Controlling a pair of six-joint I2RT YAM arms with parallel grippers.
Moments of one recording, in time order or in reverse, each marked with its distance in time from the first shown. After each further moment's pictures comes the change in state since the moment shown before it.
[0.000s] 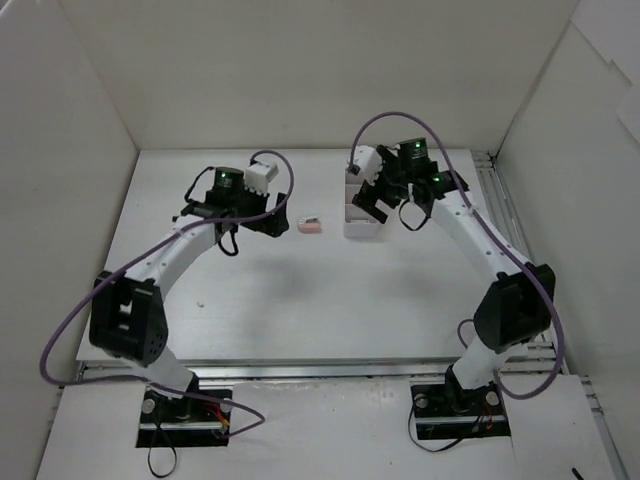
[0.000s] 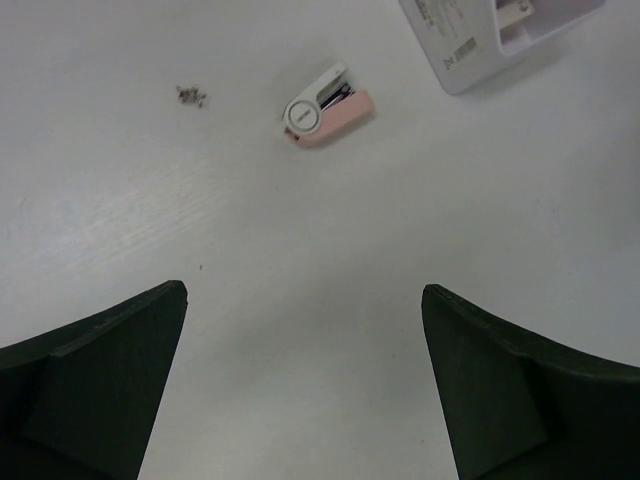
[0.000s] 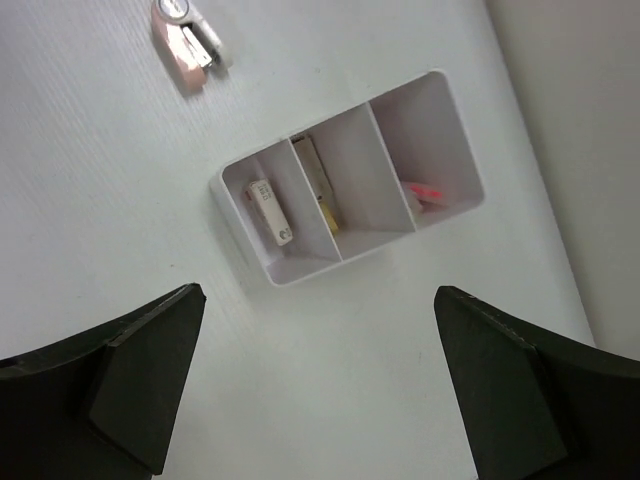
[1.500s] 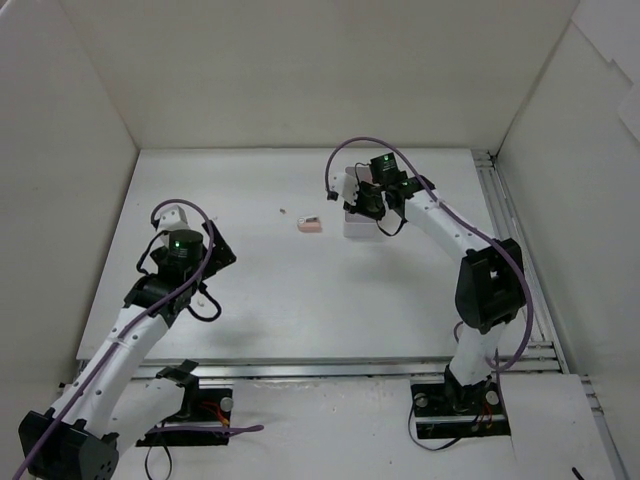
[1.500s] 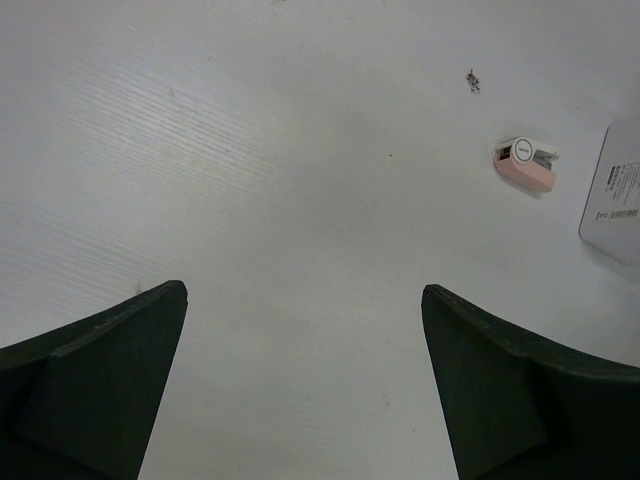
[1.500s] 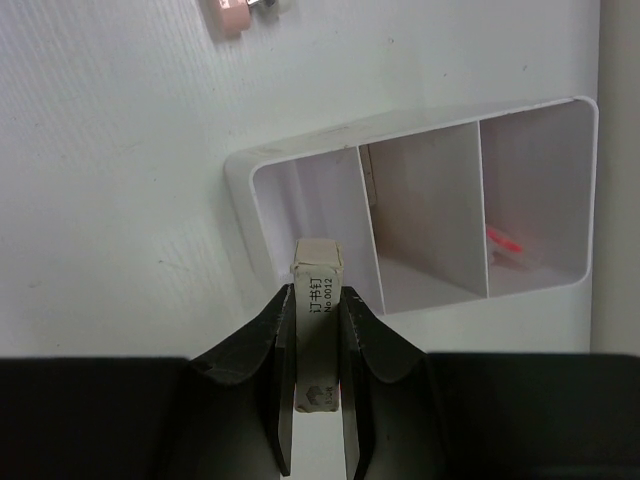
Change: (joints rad) left arm -0.005 -0.644 -0.406 -0.208 -0.628 -0.641; right arm 0.060 0.110 -0.033 0.015 0.062 -0.161
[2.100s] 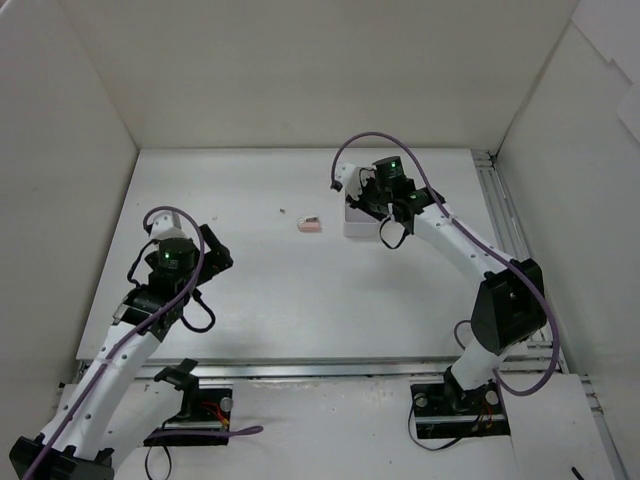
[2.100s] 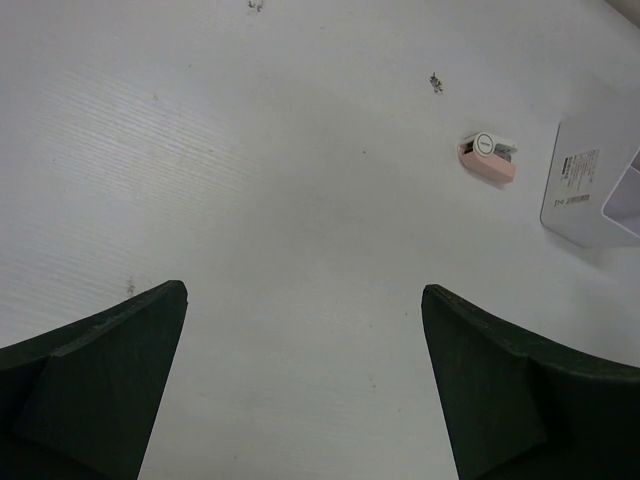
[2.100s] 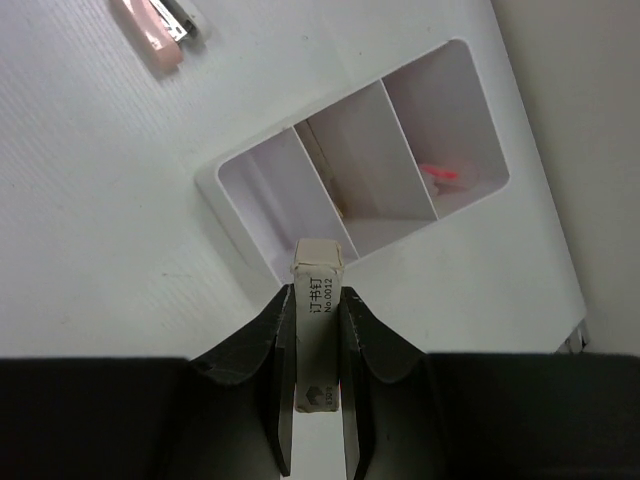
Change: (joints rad) left arm -0.012 -0.109 -0.017 -0.018 0.025 0.008; right arm 0.048 -0.169 -0.145 0.163 0.166 0.251
